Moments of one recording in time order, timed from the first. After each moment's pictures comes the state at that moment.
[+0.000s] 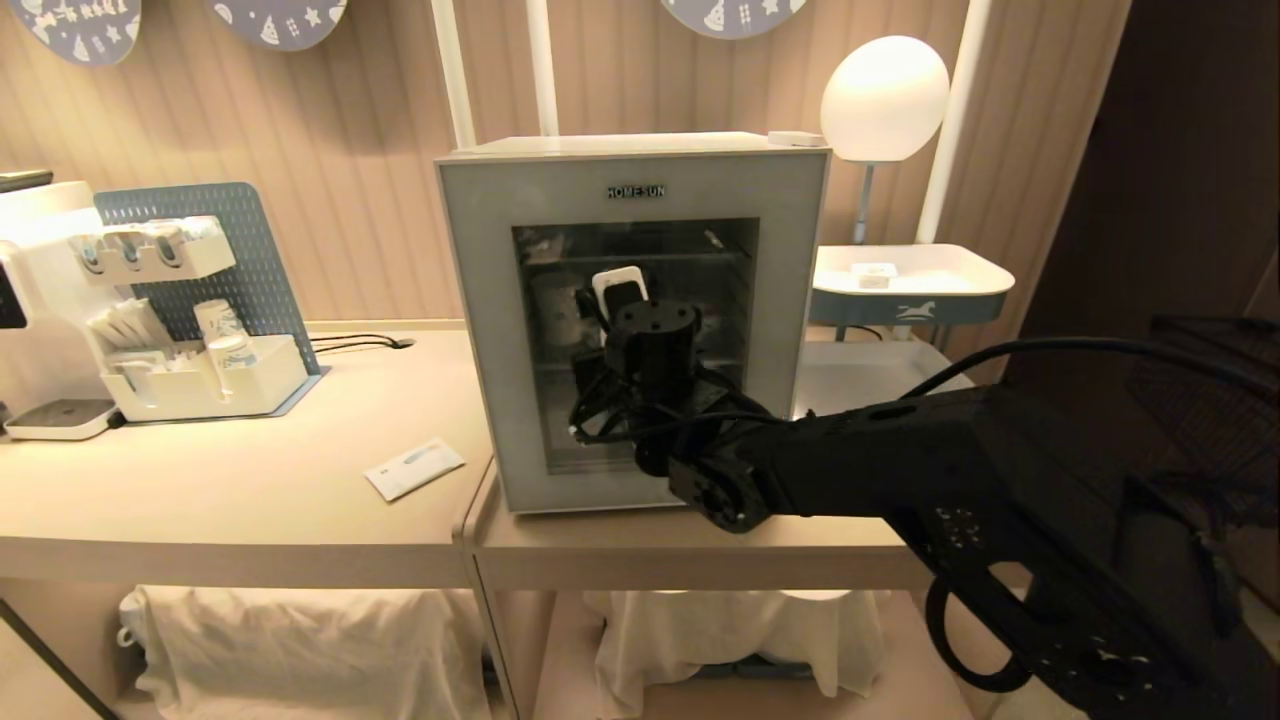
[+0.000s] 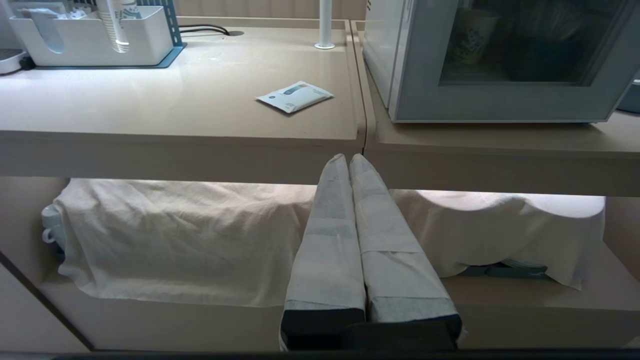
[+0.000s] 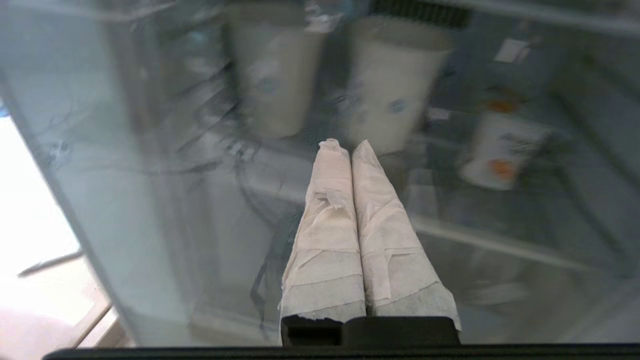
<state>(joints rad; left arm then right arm) 0.00 0.00 0.00 0.00 0.01 -0.03 0.74 2.52 -1.89 -0.60 -0.53 -0.11</state>
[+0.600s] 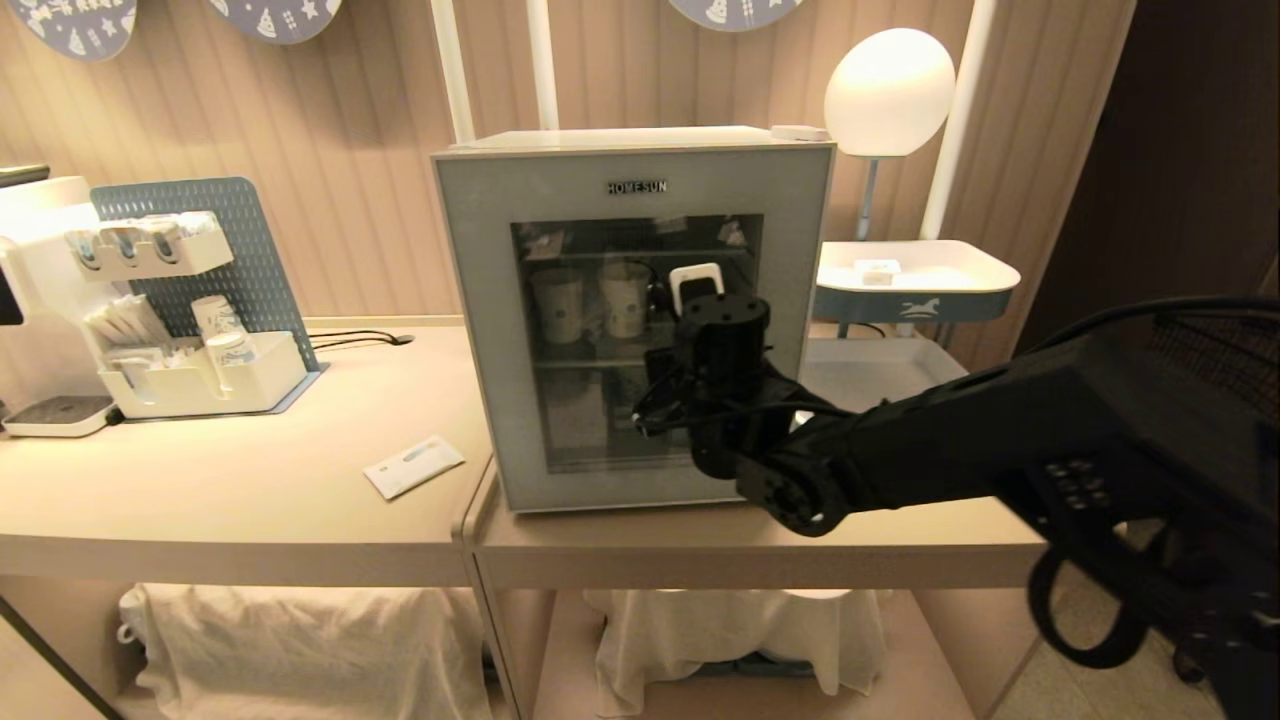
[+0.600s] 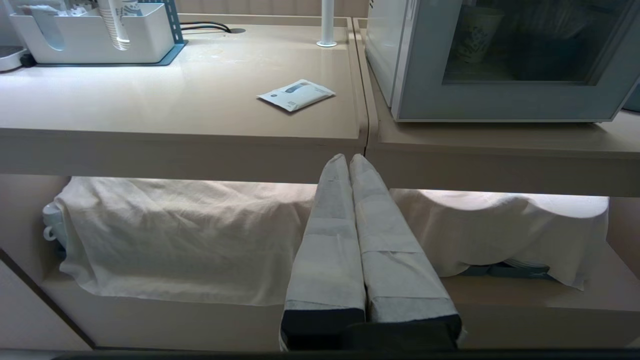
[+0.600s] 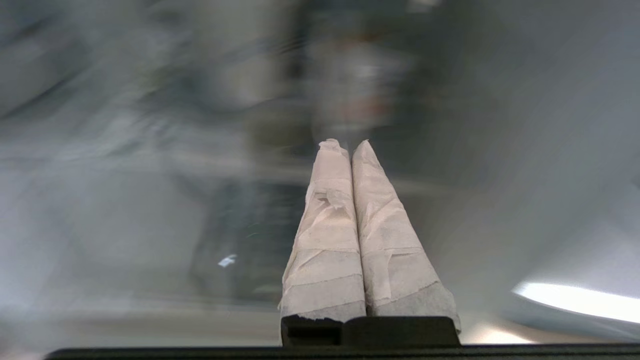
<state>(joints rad) 0.00 0.00 0.00 0.00 0.01 -0.03 0.73 2.29 -1.53 -0.71 -0.70 -0.12</state>
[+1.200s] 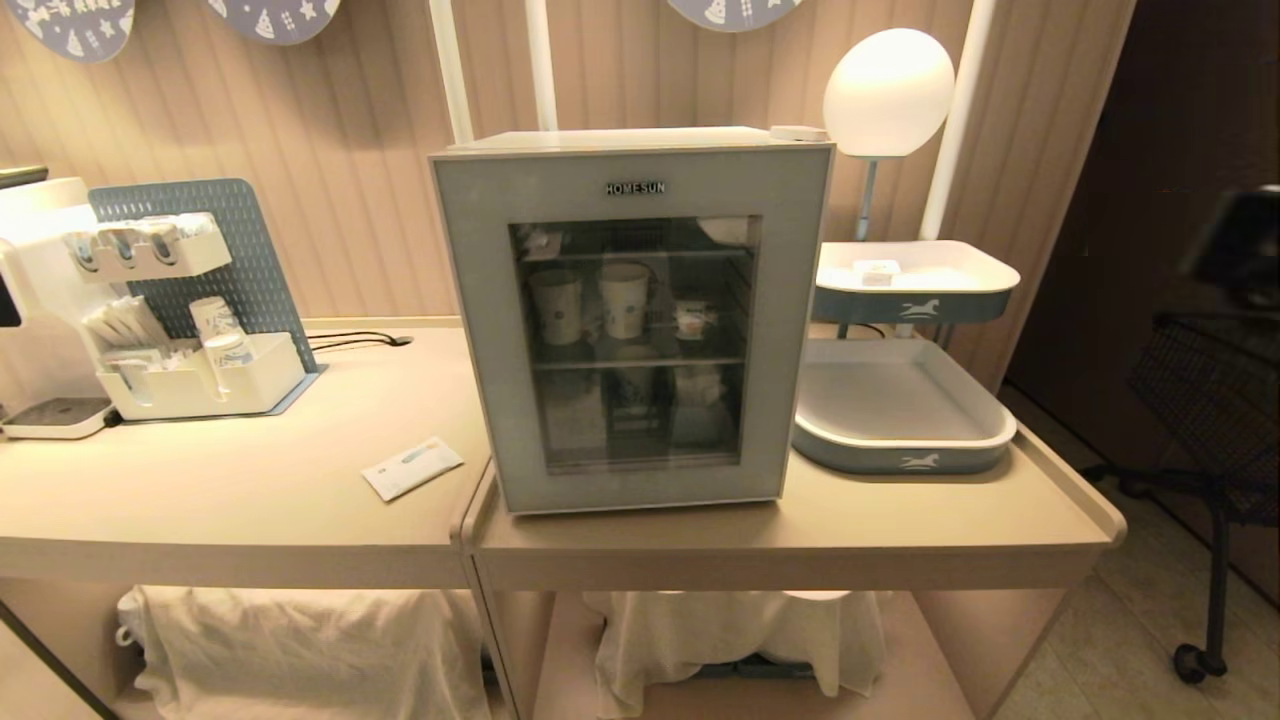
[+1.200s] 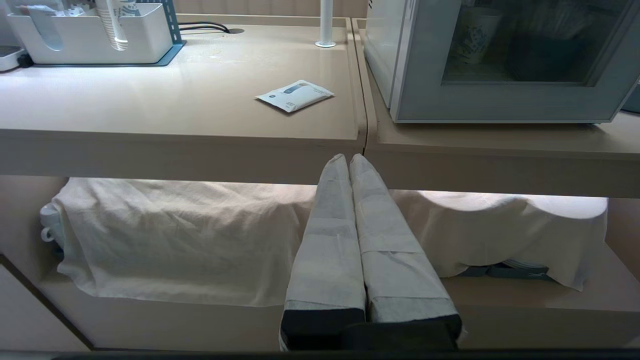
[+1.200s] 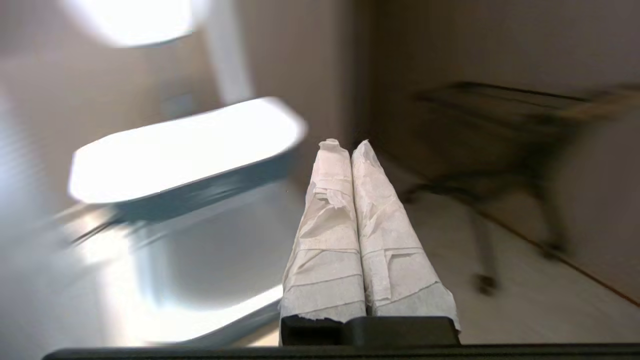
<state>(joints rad) 0.00 0.00 0.00 0.00 0.01 -0.03 0.31 1.33 -0.83 -0.68 -0.90 -0.12</state>
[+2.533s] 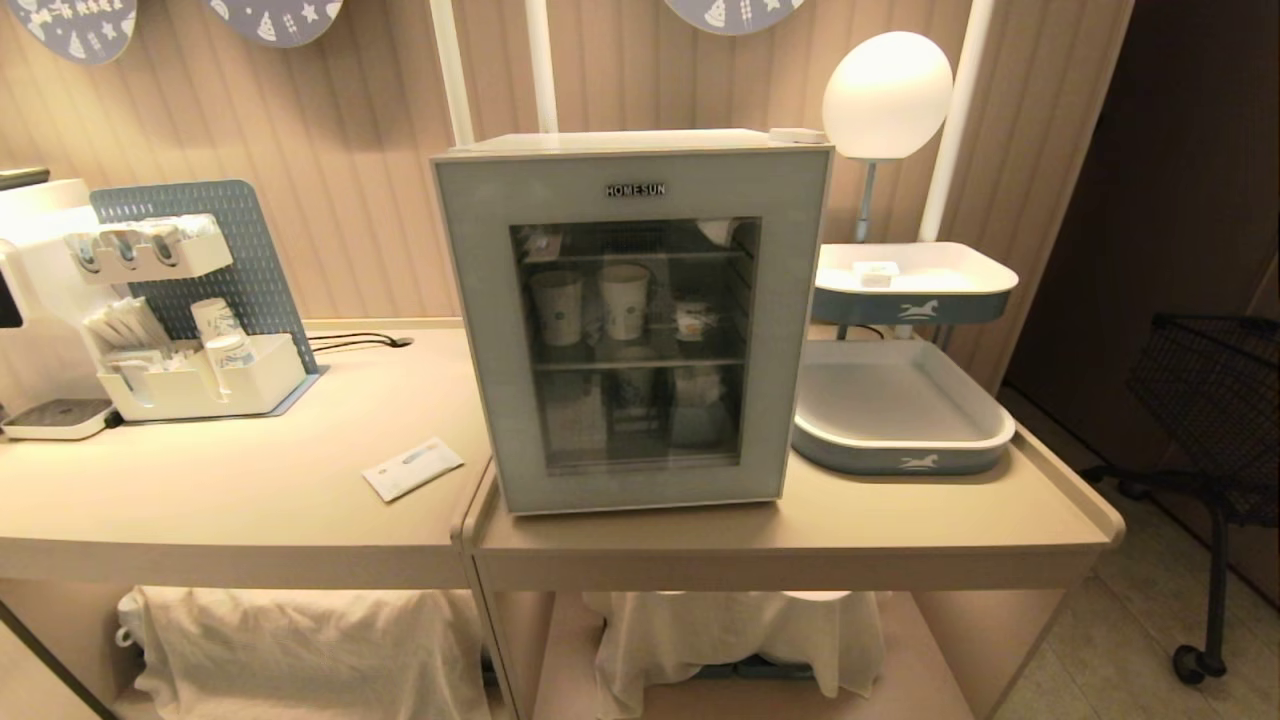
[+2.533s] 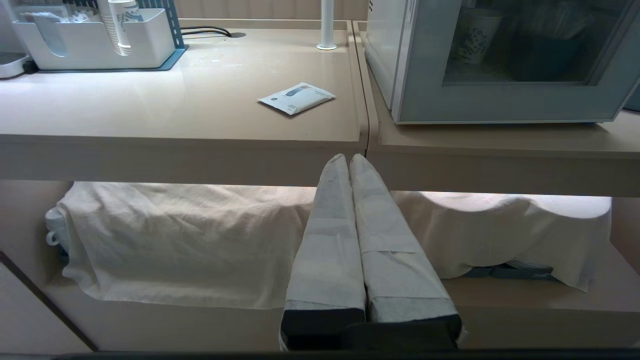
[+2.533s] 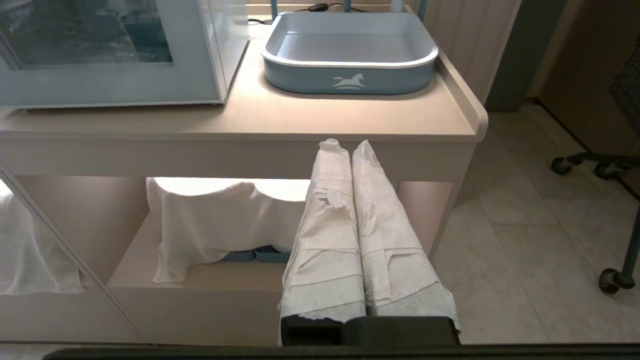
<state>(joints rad) 0.00 0.00 0.00 -0.01 0.01 -0.01 0.00 0.00 -0.01 0.05 0.01 -0.04</state>
